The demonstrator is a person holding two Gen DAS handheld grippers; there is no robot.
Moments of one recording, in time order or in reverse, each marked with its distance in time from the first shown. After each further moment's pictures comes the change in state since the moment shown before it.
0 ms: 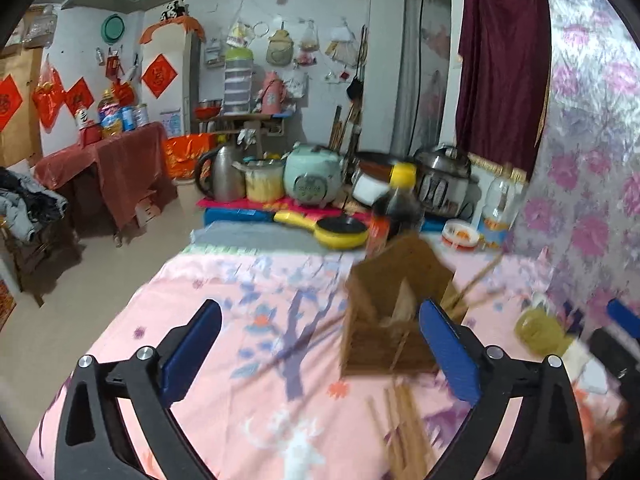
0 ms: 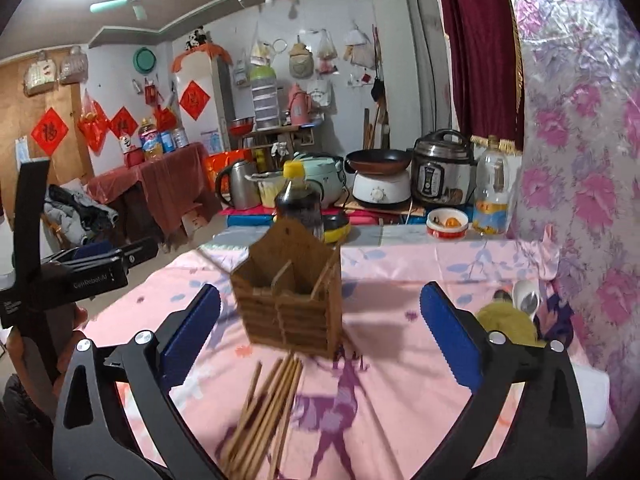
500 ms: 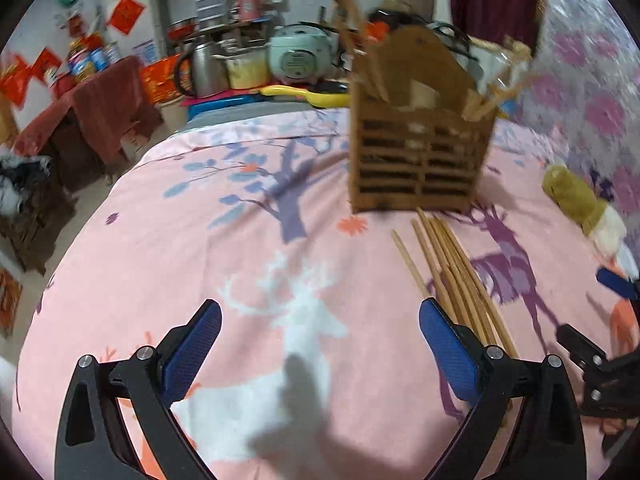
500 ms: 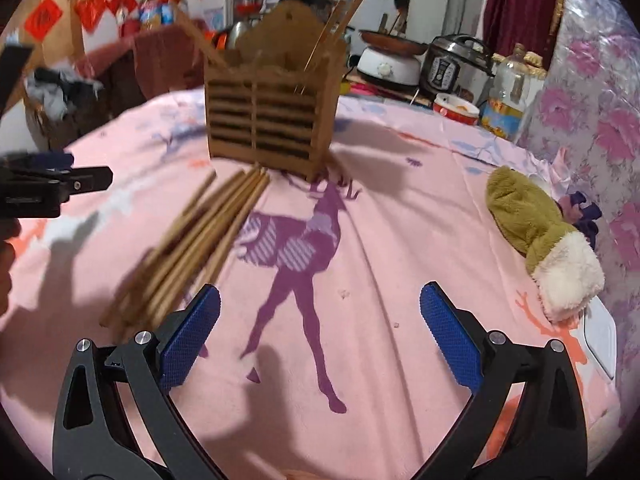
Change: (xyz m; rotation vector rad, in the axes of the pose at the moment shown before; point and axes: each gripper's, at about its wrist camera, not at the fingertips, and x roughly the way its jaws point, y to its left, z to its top) left arm 0.048 0.001 -0.120 0.129 0.345 -0.013; right arm 0.065 -0.007 -0.132 -0.199 0.395 -0.087
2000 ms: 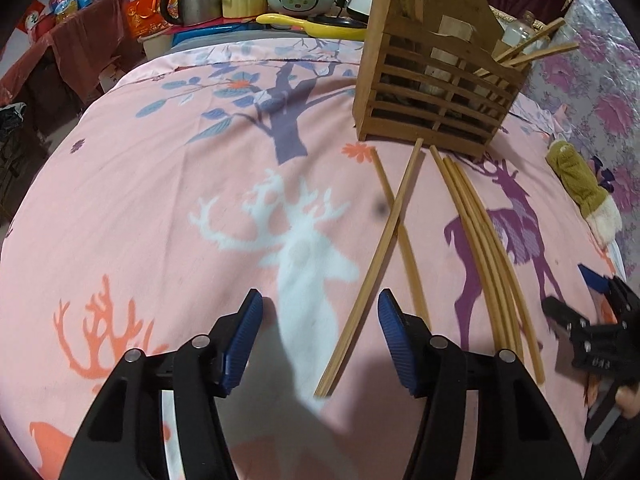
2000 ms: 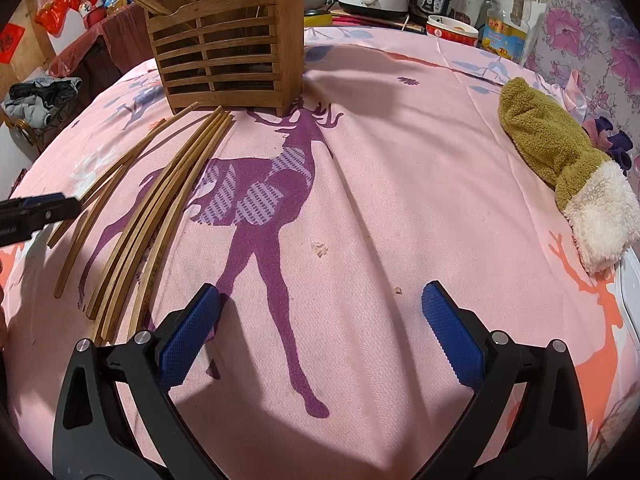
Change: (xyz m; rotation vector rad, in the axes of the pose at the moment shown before) left arm 0.039 0.021 -0.015 -0.108 0.224 -0.114; right arm 0.039 -0.025 -0.010 0.139 0.210 0.050
